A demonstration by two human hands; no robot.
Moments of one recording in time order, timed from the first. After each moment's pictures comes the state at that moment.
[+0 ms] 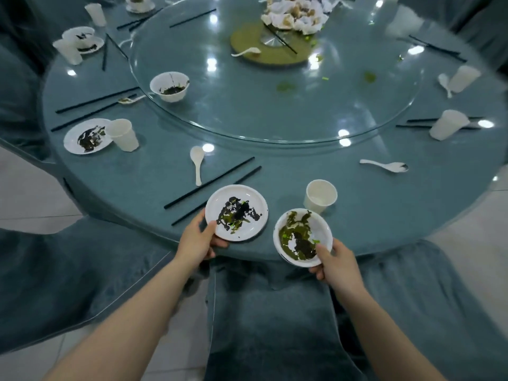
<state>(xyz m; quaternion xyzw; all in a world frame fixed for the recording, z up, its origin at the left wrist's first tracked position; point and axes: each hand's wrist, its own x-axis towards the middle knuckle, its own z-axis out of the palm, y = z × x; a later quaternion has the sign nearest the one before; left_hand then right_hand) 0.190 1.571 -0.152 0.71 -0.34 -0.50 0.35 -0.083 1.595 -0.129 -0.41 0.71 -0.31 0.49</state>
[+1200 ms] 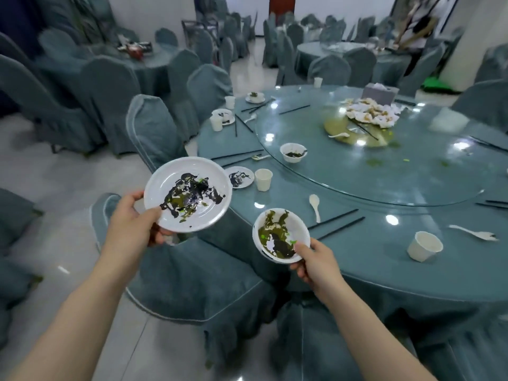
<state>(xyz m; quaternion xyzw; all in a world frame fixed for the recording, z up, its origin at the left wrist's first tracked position) 0.515 1.778 0.062 0.71 -0.31 -0.26 0.58 0.226 1.685 -0.021 -0.45 0.57 -0.33 0.60</state>
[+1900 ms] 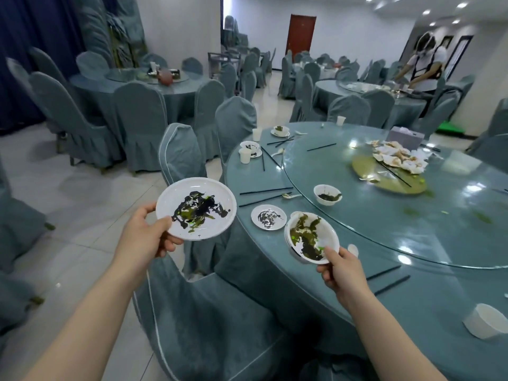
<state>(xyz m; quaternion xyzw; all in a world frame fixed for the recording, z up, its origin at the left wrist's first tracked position) 0.650 1.736 0.079 0.68 -0.28 -0.30 0.61 0.331 1.603 0.016 -0.44 0.56 -0.39 0.58</state>
